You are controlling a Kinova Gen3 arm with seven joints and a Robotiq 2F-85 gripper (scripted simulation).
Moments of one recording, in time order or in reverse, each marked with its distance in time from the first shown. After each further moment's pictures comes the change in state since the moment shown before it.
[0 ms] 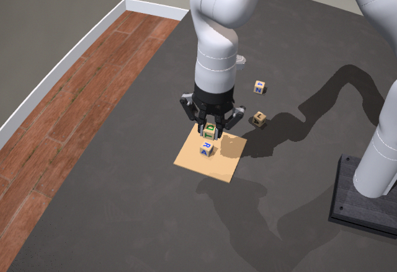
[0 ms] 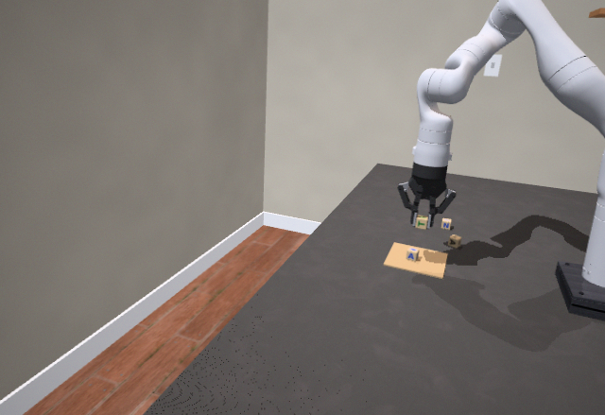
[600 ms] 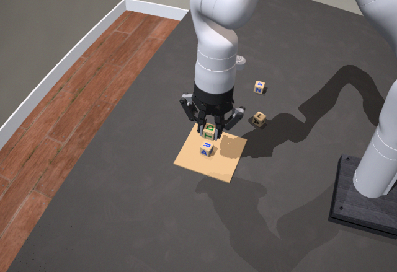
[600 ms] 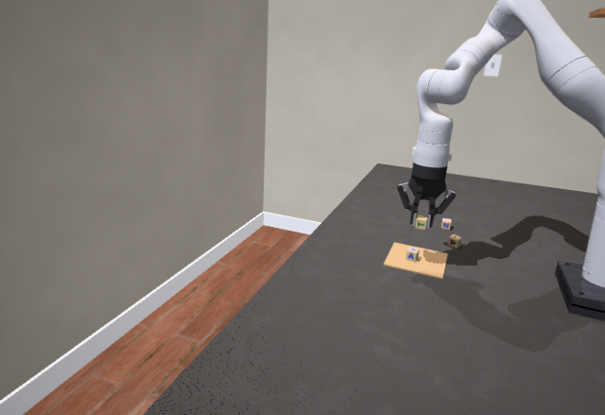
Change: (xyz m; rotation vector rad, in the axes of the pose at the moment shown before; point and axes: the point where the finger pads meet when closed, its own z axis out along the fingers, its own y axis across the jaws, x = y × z) arm 0.000 -0.001 0.001 0.003 0.001 0.001
